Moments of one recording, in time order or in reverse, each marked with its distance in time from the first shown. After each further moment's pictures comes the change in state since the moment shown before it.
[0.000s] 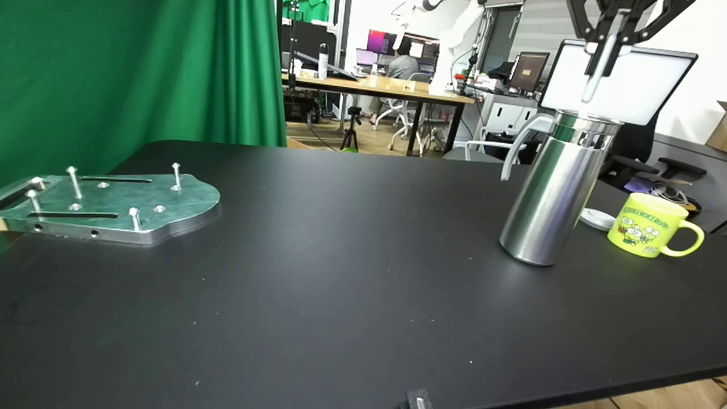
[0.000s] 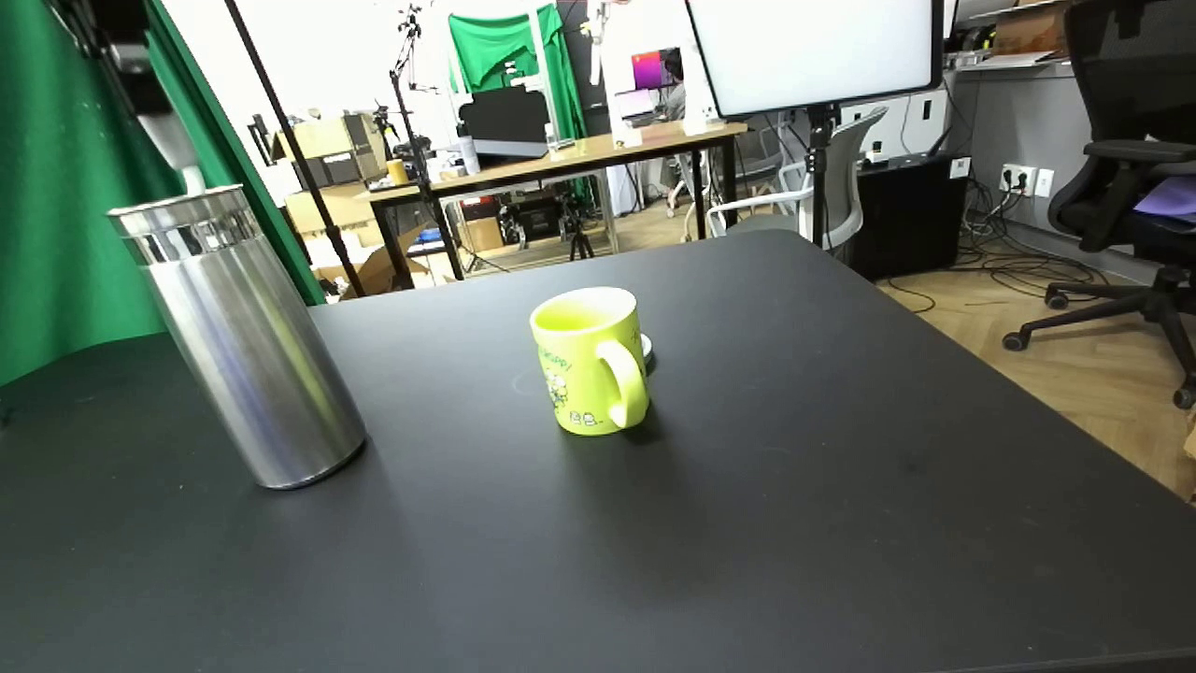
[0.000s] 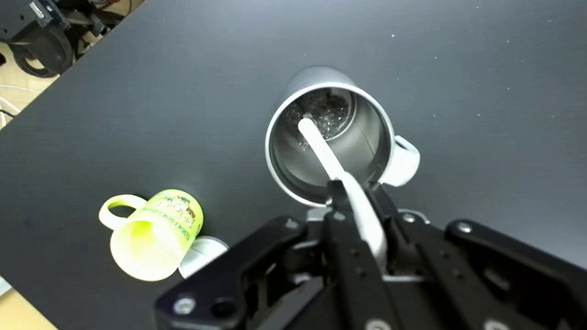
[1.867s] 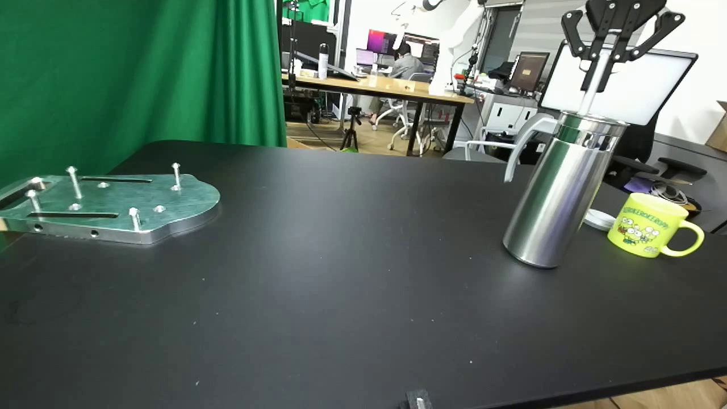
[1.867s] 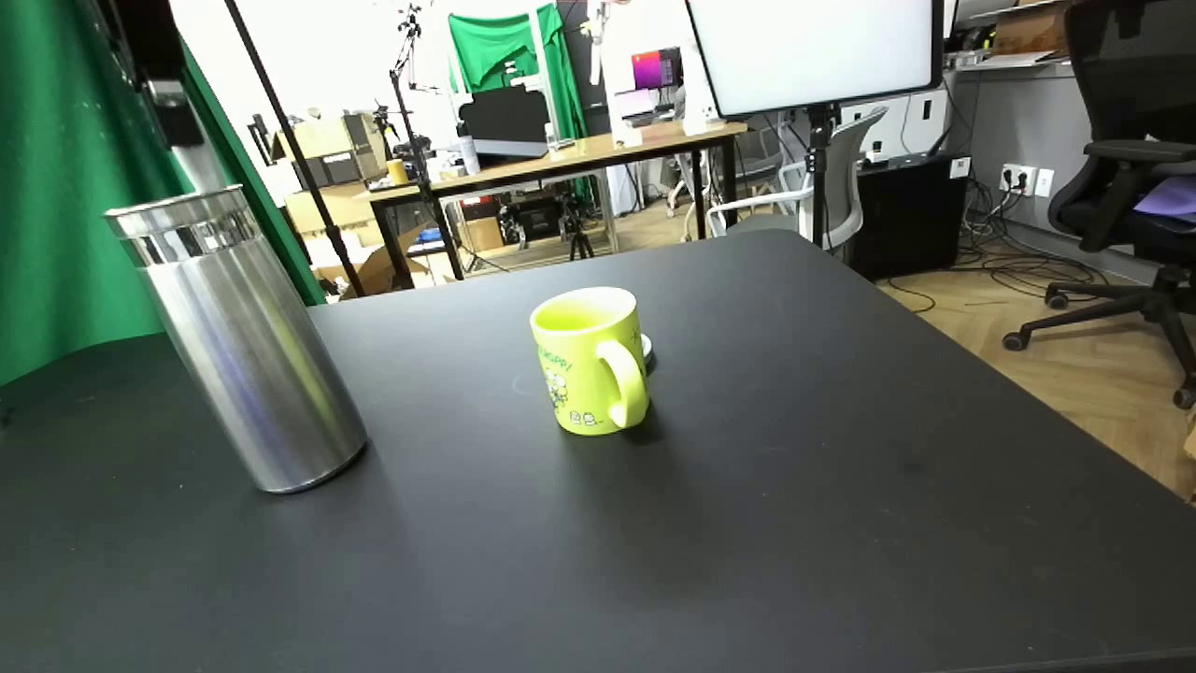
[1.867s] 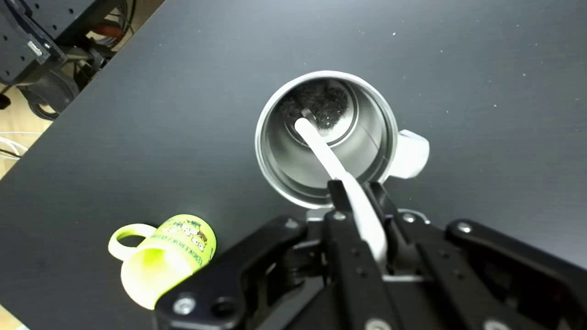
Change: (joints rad) arm -0.024 0.079 -0.002 0.049 0.021 -0.021 0.069
